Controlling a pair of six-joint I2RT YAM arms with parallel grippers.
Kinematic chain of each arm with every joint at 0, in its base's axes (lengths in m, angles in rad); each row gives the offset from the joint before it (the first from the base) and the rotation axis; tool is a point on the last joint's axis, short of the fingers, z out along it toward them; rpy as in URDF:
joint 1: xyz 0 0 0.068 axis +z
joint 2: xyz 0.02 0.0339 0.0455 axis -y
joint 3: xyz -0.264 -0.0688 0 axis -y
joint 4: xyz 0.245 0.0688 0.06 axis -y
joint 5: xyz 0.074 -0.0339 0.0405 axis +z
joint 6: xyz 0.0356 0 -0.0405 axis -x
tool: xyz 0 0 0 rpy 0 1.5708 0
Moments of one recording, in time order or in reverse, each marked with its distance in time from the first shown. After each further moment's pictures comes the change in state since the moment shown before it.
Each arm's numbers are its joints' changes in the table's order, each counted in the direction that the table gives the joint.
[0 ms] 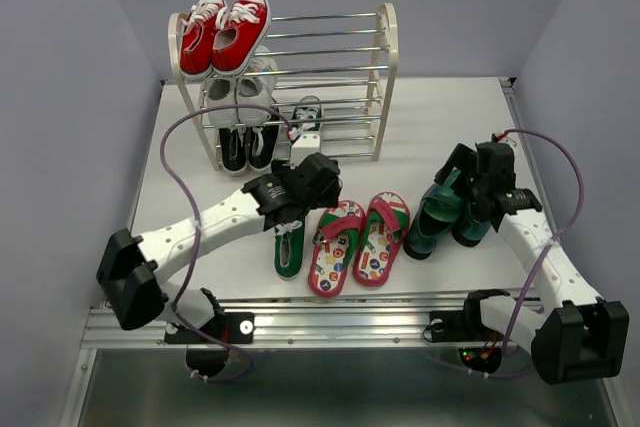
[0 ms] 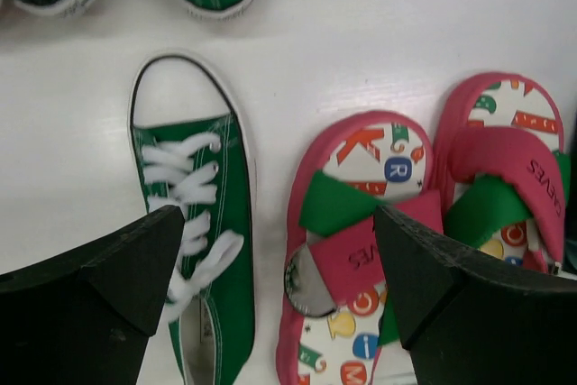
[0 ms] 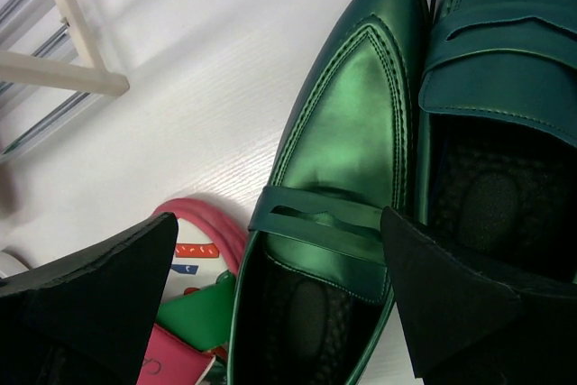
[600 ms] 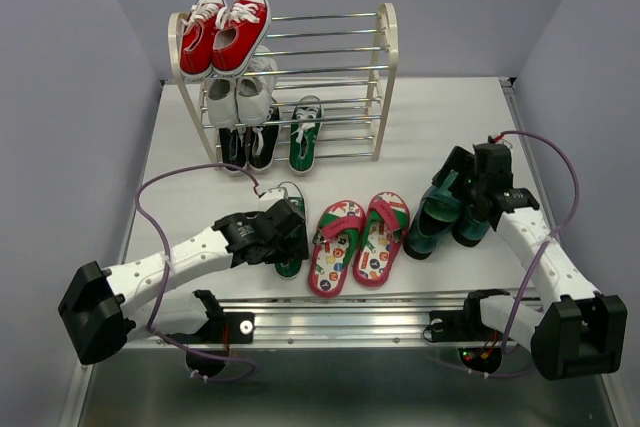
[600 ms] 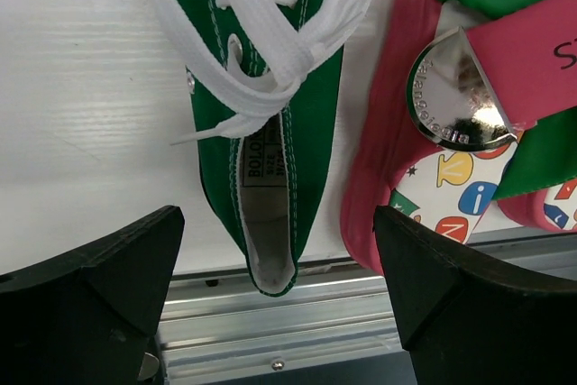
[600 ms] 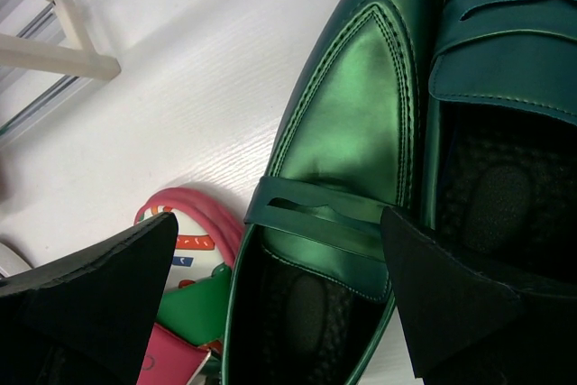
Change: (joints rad) left arm -0.008 0.323 -0.427 -0.163 -0.283 0.272; right arm 0.000 -0.018 -0.014 0.000 0.027 0.001
